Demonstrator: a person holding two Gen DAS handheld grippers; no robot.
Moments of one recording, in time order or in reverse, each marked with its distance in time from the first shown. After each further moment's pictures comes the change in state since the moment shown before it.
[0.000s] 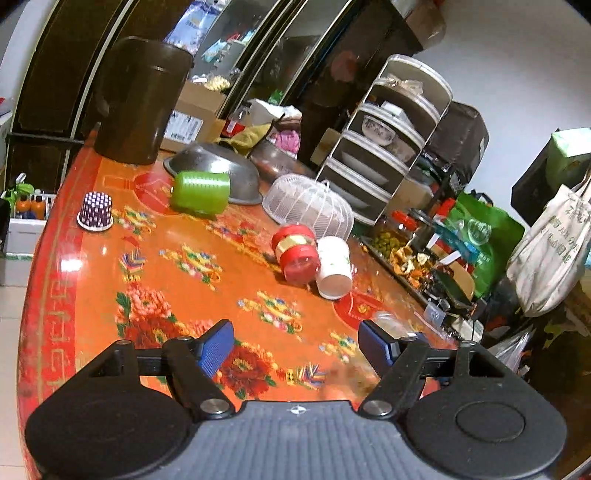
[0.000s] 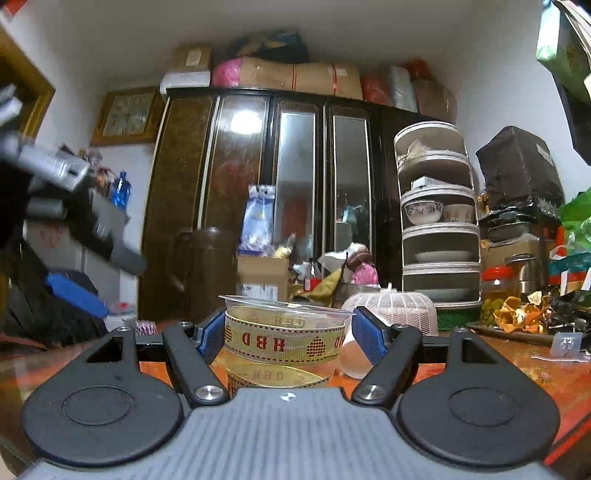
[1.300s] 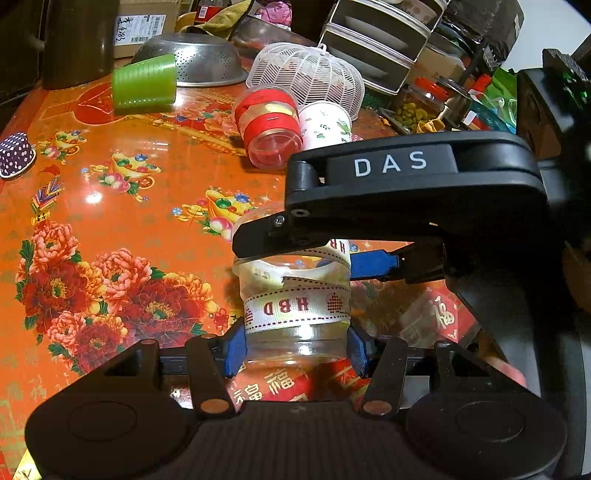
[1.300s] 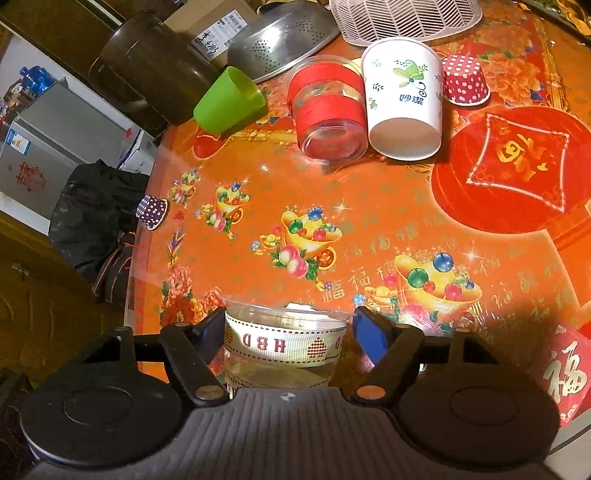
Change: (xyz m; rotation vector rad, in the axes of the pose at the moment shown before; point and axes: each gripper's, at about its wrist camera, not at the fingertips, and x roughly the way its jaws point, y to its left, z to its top) left arm 0.118 -0.065 -0.016 0.089 0.398 0.142; right arm 0.164 -0.067 0.047 0.587 1.149 0.189
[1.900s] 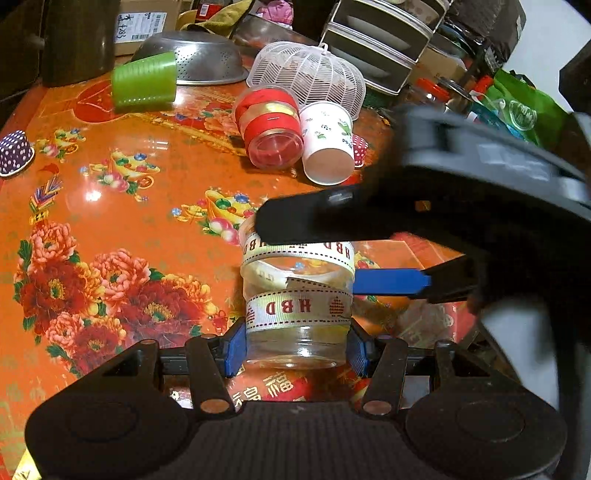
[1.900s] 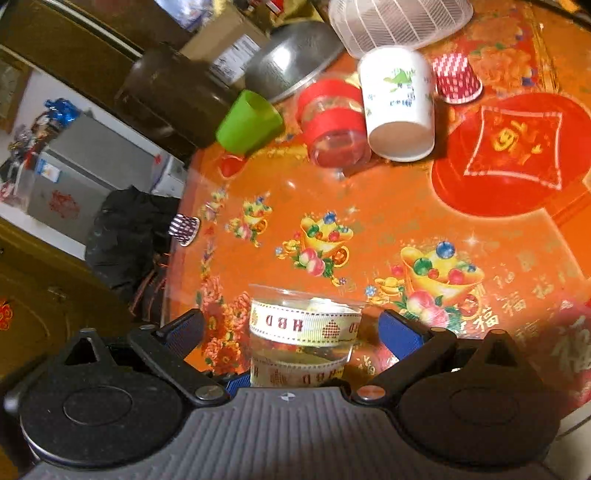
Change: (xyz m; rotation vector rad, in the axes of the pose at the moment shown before) left arm 0.001 0.001 0.002 -0.009 0.002 -0.007; right arm -0.015 -0.017 -0.016 0.063 -0.057 0.128
